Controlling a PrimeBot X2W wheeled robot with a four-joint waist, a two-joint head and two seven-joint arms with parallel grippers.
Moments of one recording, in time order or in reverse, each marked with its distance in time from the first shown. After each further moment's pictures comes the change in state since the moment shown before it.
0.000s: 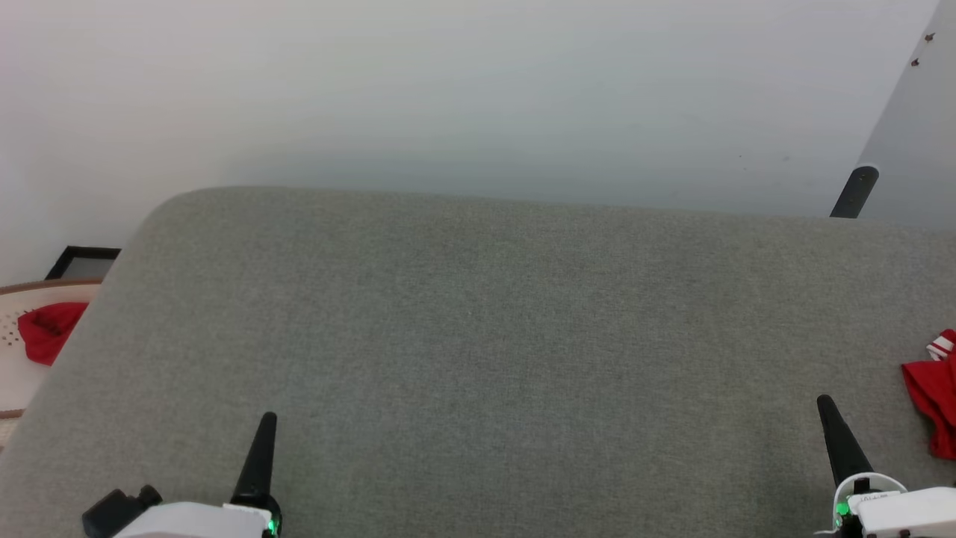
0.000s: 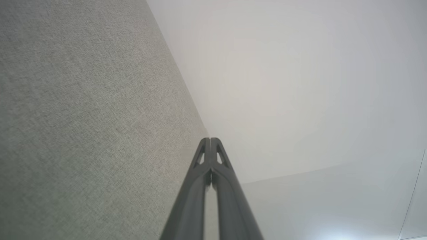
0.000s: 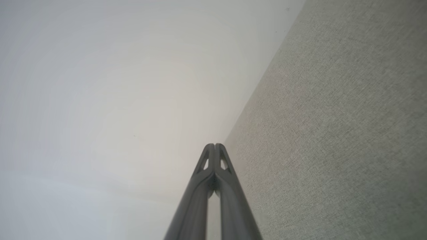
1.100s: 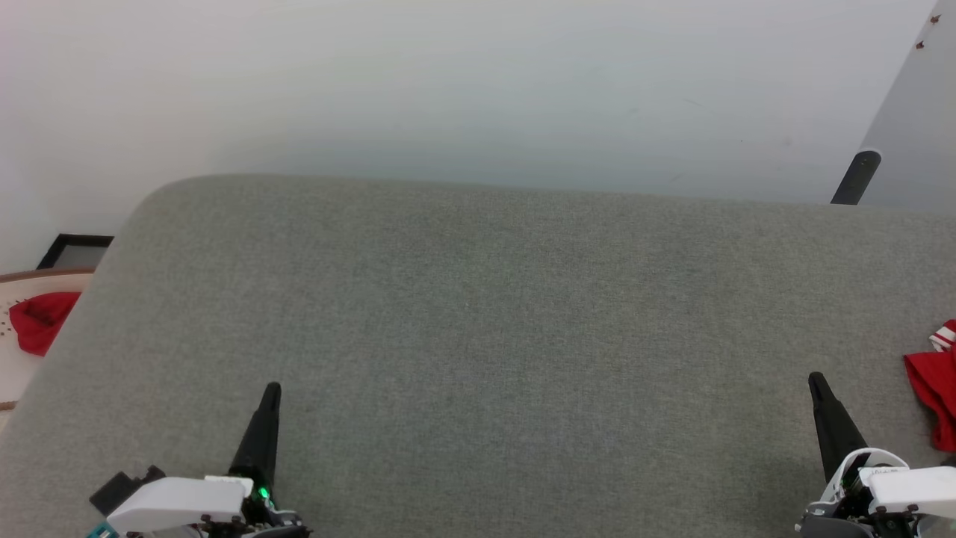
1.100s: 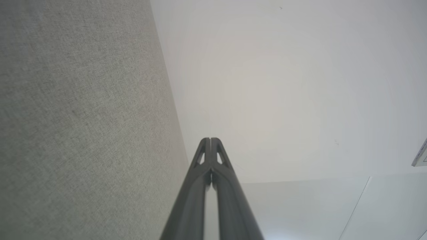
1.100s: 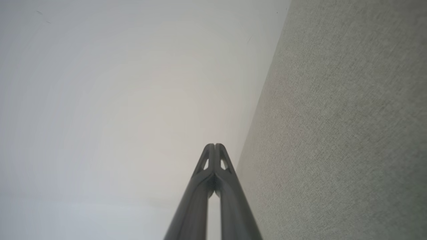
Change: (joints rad) left arm -0.071 -0.023 0.030 0.024 -0.231 0.000 0.072; right arm -0.071 0.005 0.006 0.060 0.231 0.000 0.024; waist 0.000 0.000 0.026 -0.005
